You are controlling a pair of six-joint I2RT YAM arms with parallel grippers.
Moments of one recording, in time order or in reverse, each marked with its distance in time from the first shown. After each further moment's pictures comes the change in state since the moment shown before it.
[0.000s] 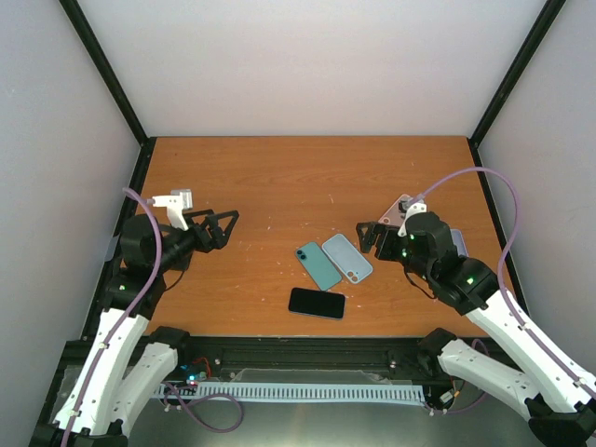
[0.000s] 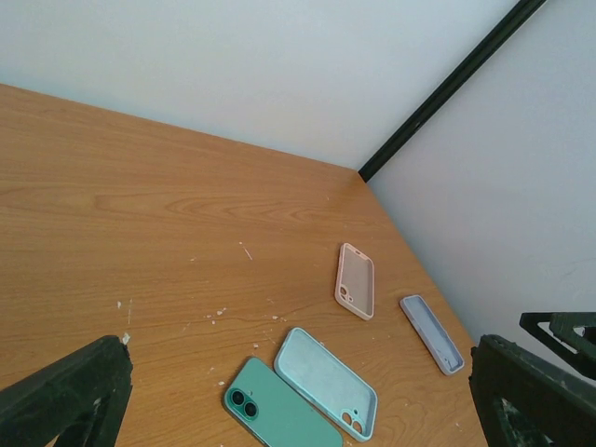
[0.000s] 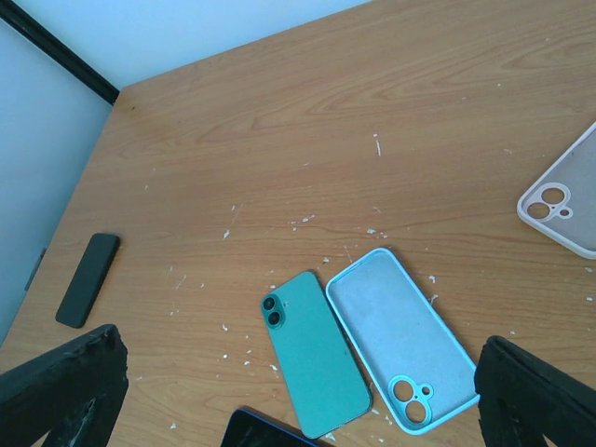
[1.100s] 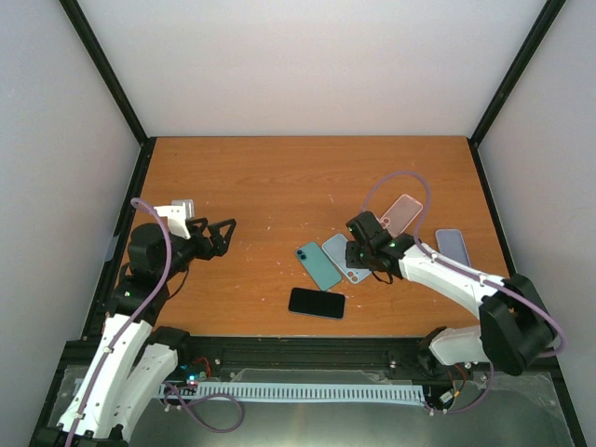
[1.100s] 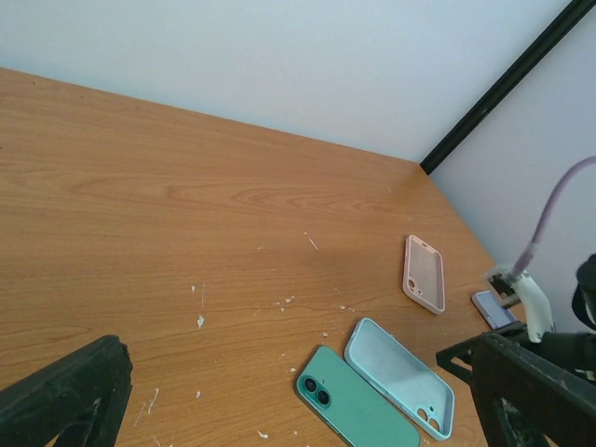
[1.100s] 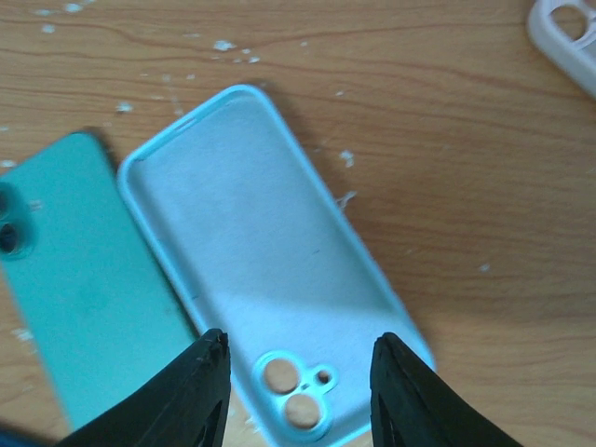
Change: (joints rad) left arm -0.001 -0.055 -0.104 -0.007 -0.115 0.092; right arm 0.001 0.607 -0.080 0.137 0.076 -0.105
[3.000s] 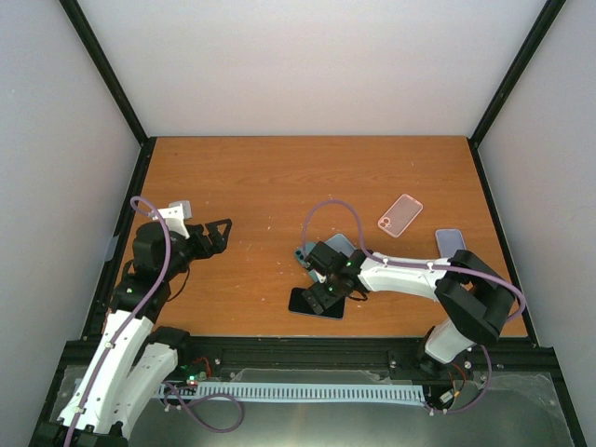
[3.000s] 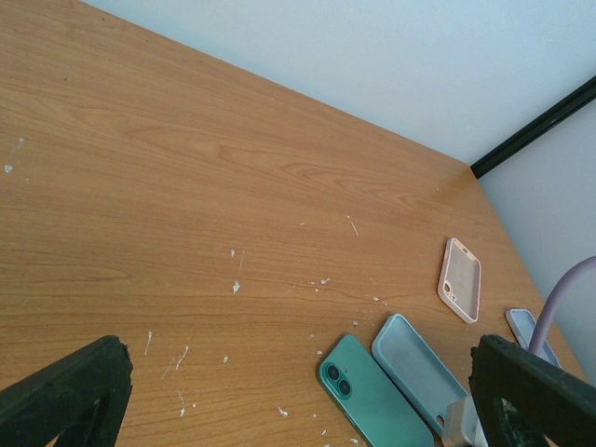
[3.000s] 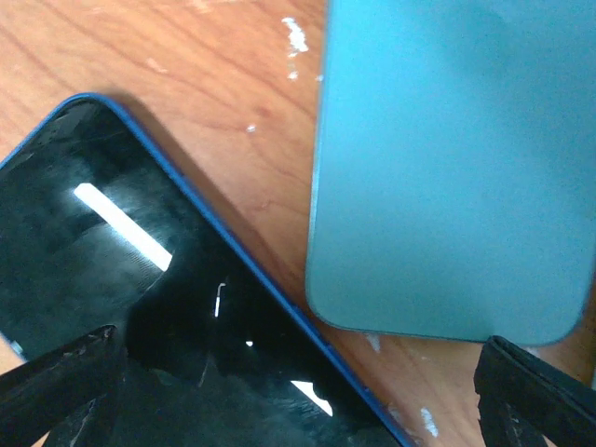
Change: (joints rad) left arm 0.000 0.034 0.000 -0.063 -0.095 -0.097; right arm 0.308 0.181 0.016 -0.008 -0.220 -0.283
